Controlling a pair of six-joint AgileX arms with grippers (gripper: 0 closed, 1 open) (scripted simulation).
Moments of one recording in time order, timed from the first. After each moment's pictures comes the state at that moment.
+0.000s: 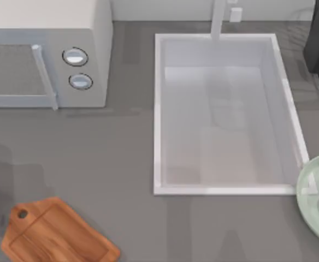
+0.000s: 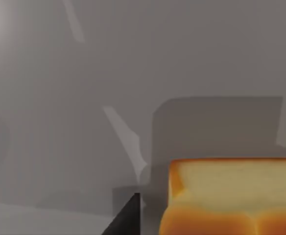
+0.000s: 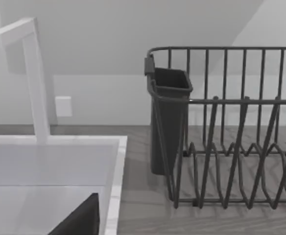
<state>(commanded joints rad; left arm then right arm) 0.30 1.81 0.91 -0.67 0.00 0.63 0.00 0.00 0.00 0.00 0.00 0.00</state>
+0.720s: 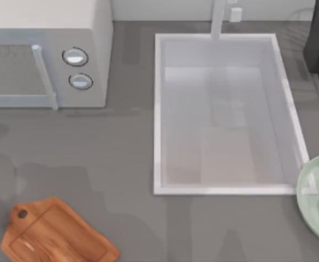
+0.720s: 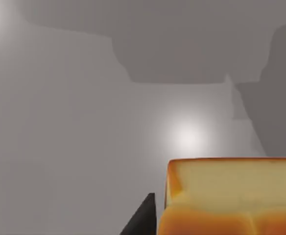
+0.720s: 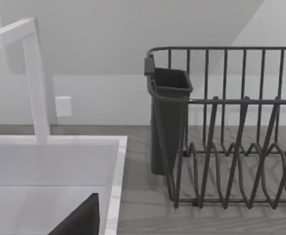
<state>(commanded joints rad) 0.30 1.64 1.15 -1.06 0.01 0.62 0.00 0.00 0.00 0.00 0.00 0.00</state>
